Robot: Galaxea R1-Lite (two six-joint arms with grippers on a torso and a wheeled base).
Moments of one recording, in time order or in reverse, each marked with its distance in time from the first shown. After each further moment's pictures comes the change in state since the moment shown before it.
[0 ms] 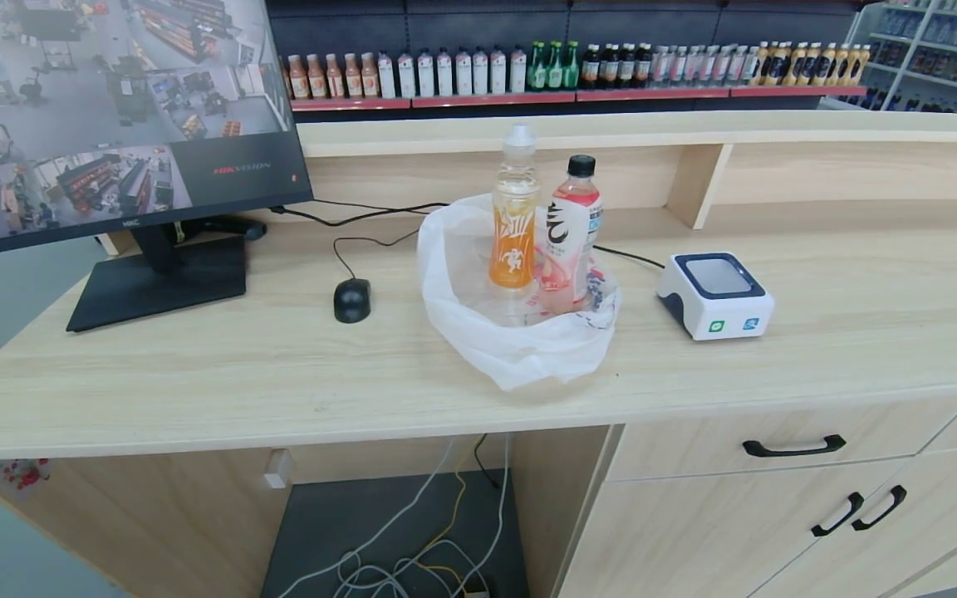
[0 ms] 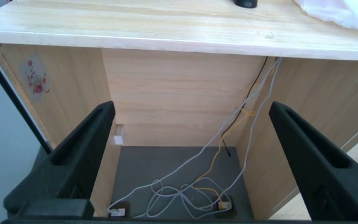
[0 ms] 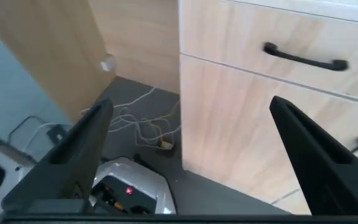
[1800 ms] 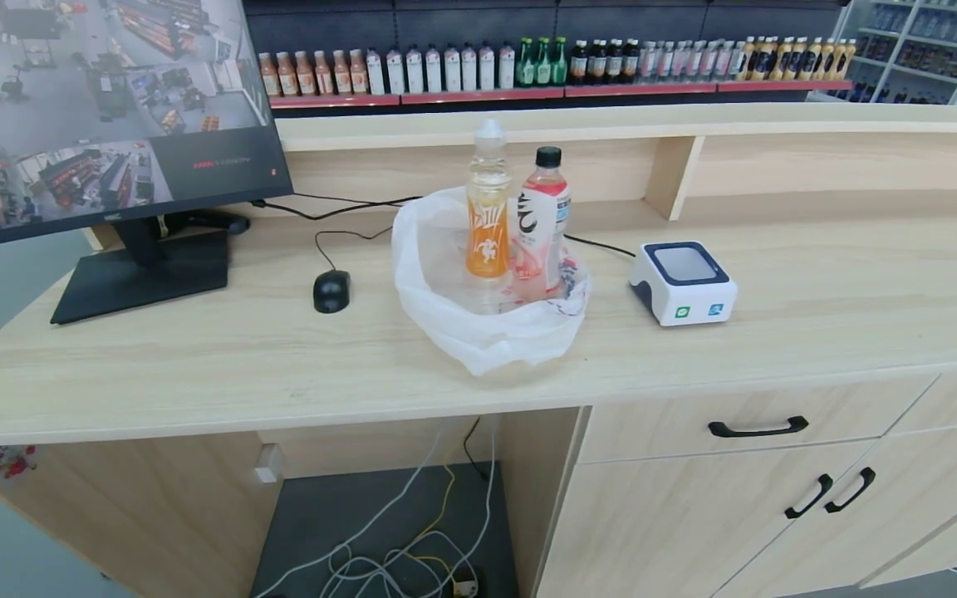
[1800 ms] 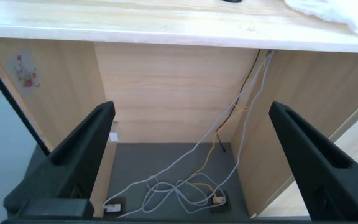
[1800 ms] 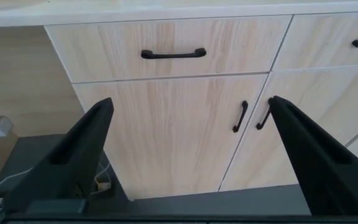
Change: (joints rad) left arm 0.001 0.000 0.000 0.002 0.000 0.000; right arm -0.549 -0.116 0.083 -0.120 0.078 -0.007
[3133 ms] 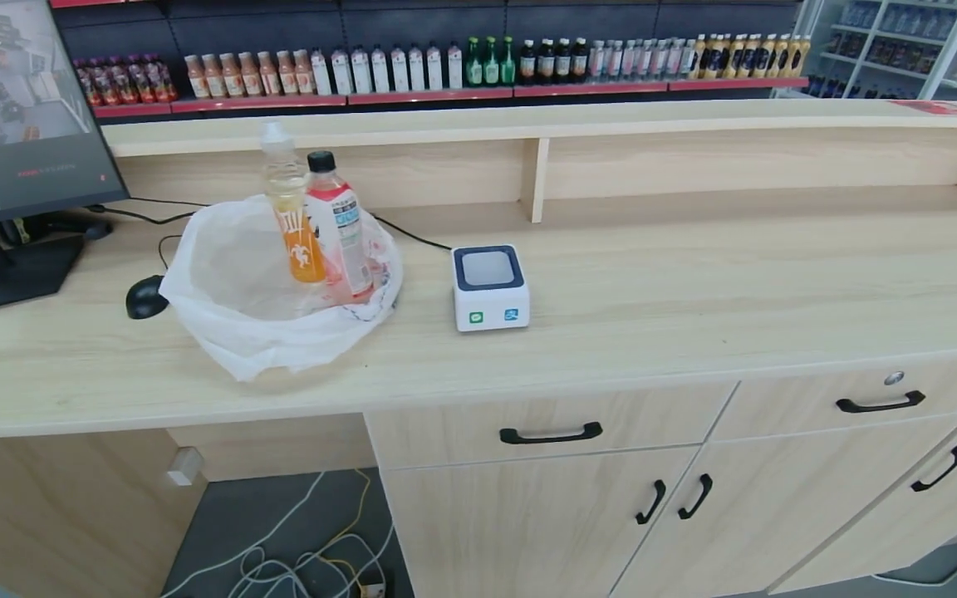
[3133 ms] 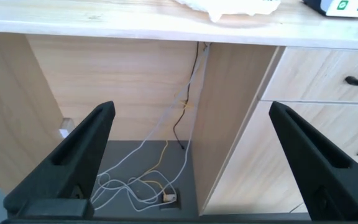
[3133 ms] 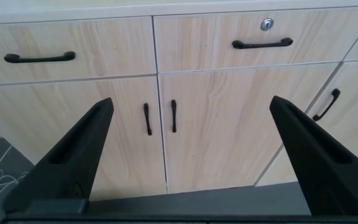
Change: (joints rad) left arm -0.001 0.000 0.000 0.000 0.000 -0.009; right arm 0.000 0.001 0.000 0.000 0.000 0.005
